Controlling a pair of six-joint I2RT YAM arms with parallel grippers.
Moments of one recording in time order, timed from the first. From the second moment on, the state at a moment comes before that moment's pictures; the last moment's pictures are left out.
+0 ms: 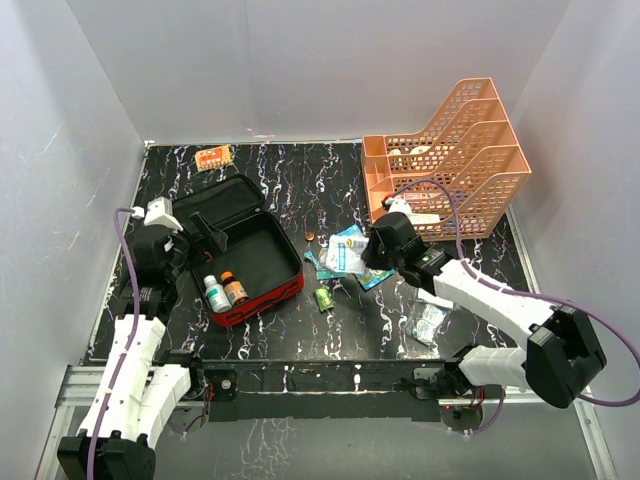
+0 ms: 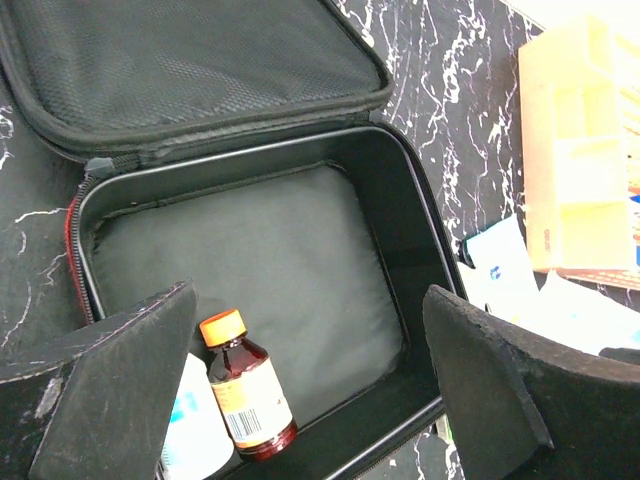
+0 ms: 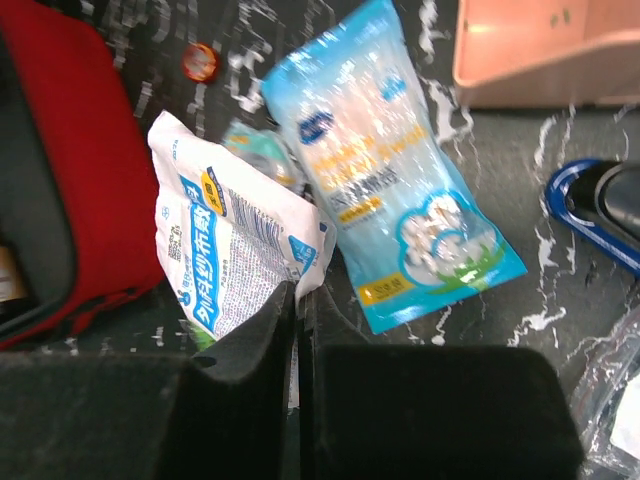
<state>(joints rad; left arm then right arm) -0.05 0.73 0.67 -0.40 0.07 -0.49 0.64 1.24 0.79 -0.30 0.18 0.62</state>
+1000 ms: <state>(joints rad) -0.11 0.93 0.51 0.09 0.83 -0.88 0.77 1.41 0.97 0.13 -0.36 0.64</state>
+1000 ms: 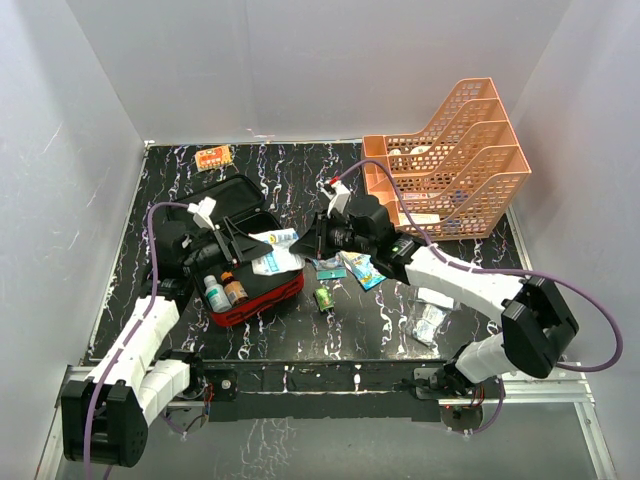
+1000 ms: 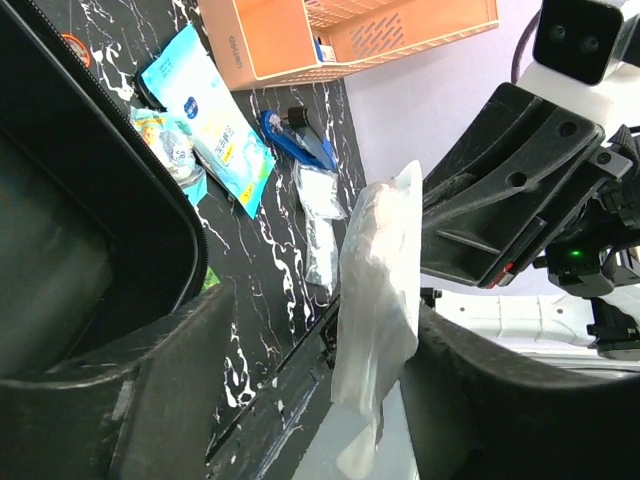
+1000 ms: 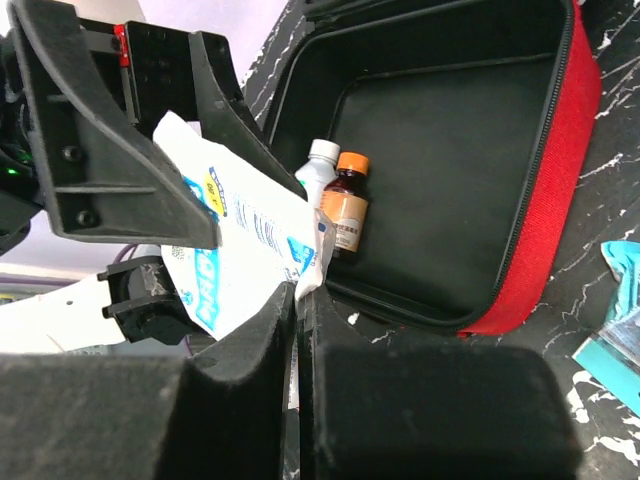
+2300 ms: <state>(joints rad) -0.20 1.14 0.58 -0.29 0.34 -0.93 0.77 1.45 0.98 -0.07 -0.01 0.64</state>
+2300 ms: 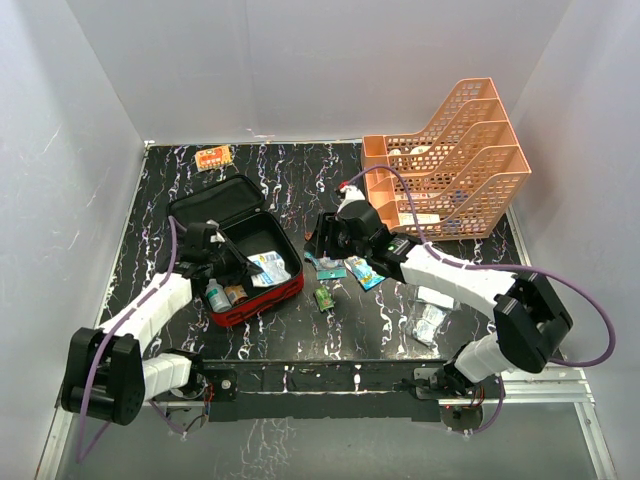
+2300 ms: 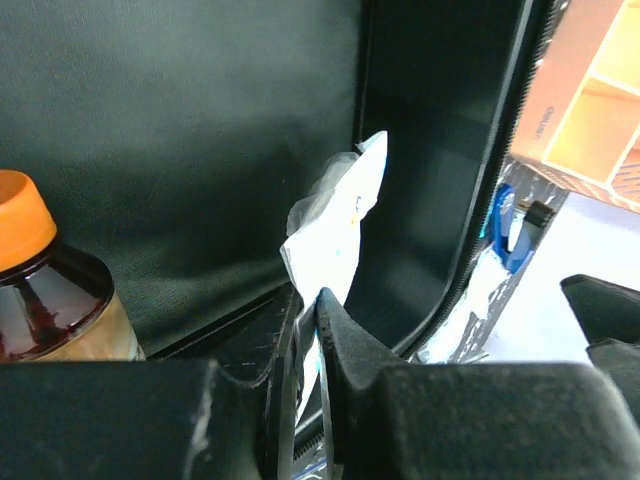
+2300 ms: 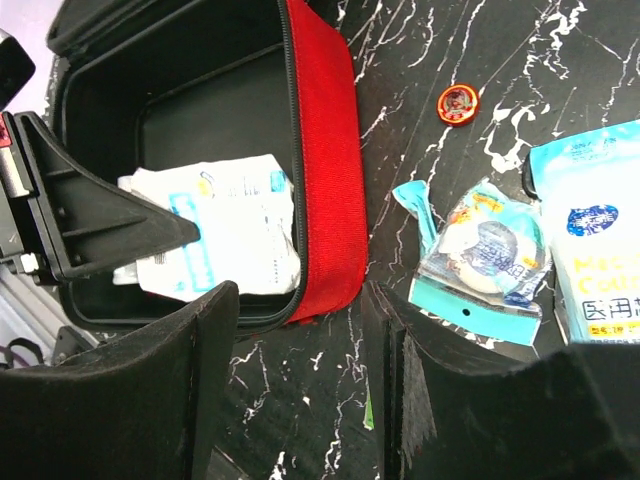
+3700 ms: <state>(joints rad) -0.29 1.10 0.81 -0.61 0.09 -0.71 0.70 1.35 0.96 -0.28 0.35 0.64</state>
